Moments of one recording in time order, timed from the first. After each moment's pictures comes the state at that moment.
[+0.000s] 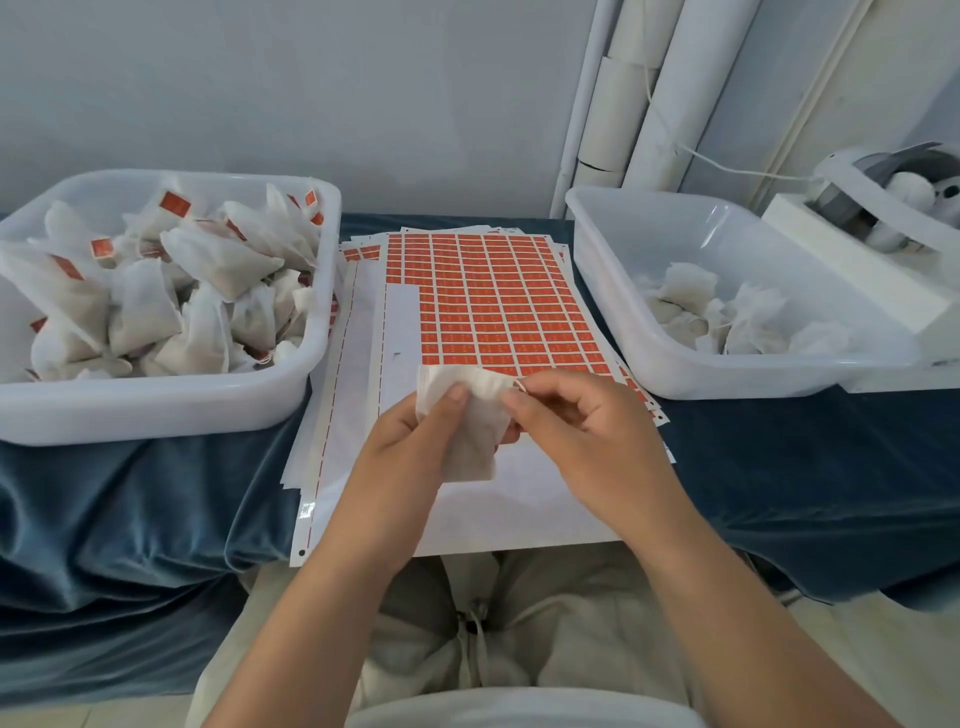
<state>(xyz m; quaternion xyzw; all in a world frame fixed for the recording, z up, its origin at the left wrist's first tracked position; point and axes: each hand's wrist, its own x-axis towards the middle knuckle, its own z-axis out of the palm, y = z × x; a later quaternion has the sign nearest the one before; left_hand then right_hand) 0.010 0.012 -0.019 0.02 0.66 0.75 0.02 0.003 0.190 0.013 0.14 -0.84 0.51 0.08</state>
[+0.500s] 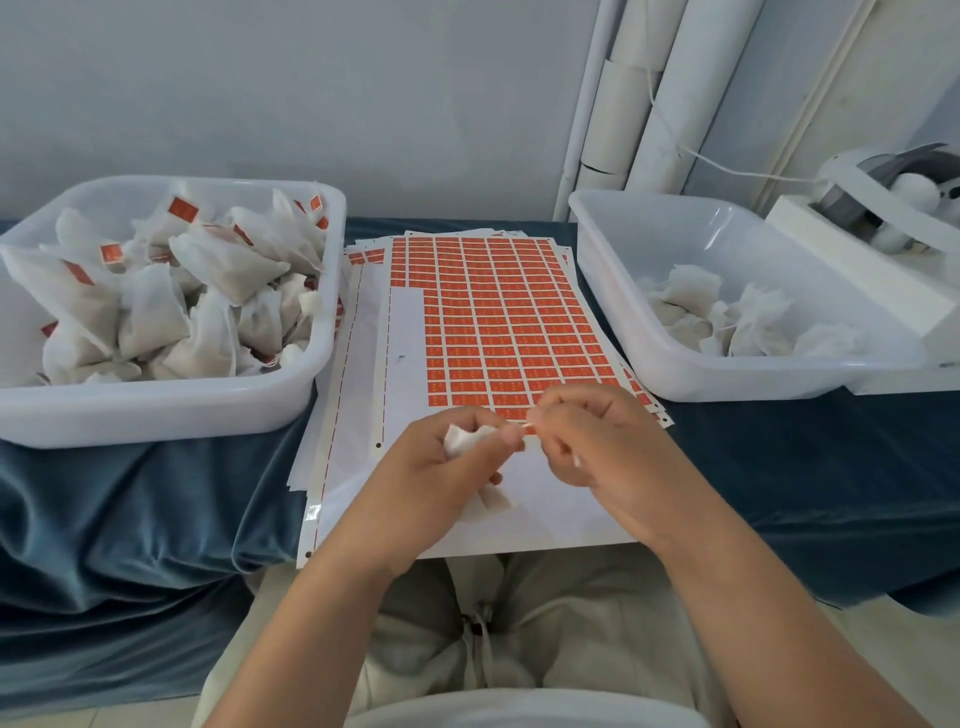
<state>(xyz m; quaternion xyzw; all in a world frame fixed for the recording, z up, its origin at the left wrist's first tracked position) 0.013 0.008 -0.013 0.11 0.74 0.66 0.06 0.001 0.198 0.023 0.10 -0.78 0.61 -0.08</state>
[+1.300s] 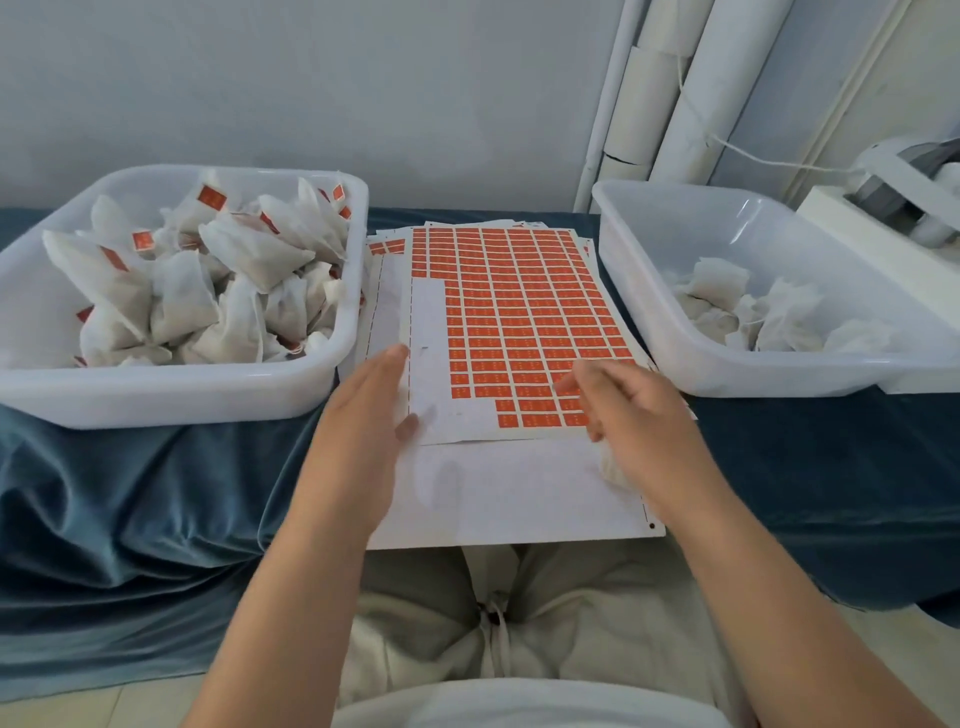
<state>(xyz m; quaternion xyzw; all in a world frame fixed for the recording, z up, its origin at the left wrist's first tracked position) -0.013 -0.025 -0.014 -0.15 0.58 0.80 -0.03 -0.014 0.208 -0.003 0.01 -0.85 0.53 0.04</state>
